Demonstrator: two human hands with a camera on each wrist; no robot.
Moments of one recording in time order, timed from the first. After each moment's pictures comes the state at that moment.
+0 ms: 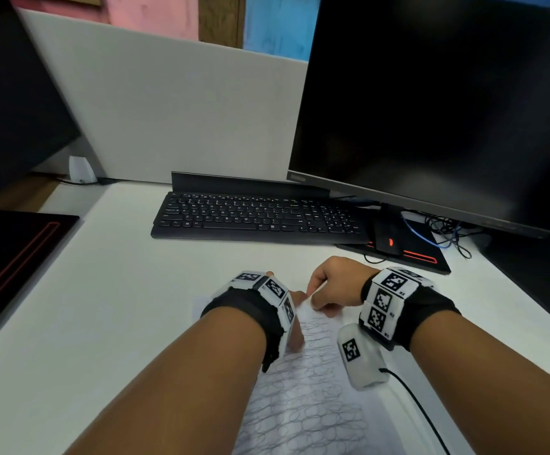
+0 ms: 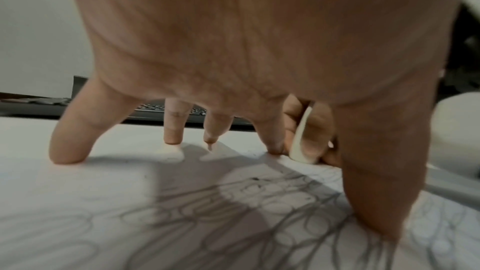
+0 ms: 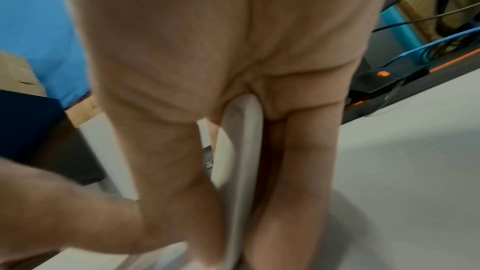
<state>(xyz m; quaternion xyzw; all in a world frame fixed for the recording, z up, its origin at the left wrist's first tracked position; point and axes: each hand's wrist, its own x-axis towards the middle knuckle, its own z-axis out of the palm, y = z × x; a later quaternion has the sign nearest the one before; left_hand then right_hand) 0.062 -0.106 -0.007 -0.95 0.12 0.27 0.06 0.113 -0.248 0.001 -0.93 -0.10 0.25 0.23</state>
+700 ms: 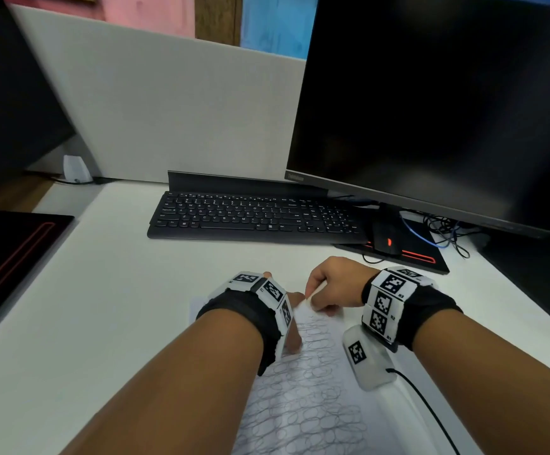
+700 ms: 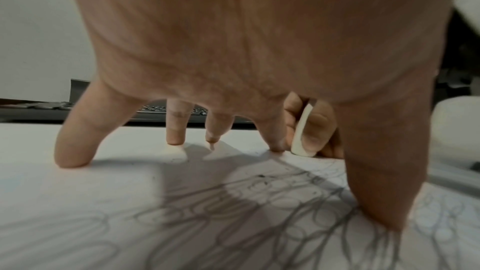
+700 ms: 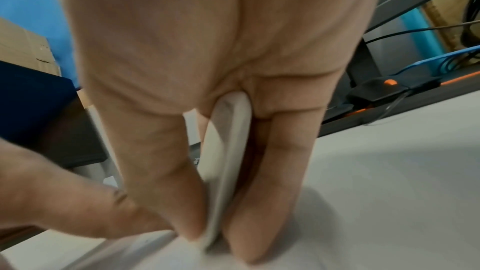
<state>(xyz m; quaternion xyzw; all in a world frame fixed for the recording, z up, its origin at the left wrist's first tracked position) 0.058 -0.103 -0.010 -0.96 0.14 0.25 0.01 0.112 -0.249 0.006 -0.94 -0.13 0.24 0.20</state>
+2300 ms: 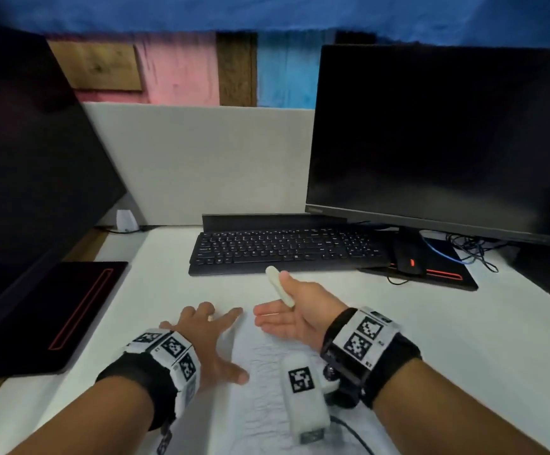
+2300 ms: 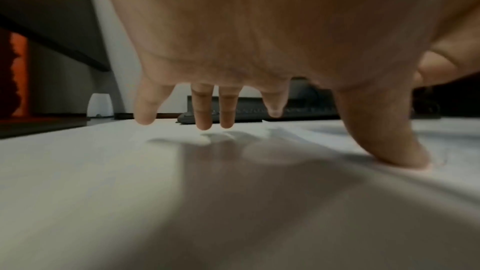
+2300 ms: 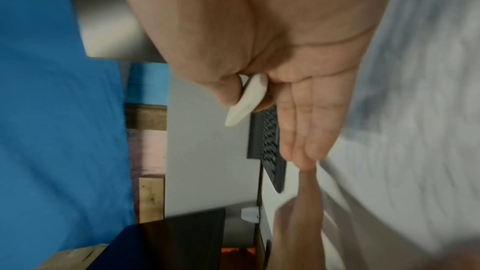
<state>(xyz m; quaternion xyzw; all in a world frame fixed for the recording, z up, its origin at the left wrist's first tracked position) 0.002 0.019 -0.011 -0.98 -0.05 0.18 0.00 0.057 -0.150 0.017 -0.62 0.05 0.30 0.73</state>
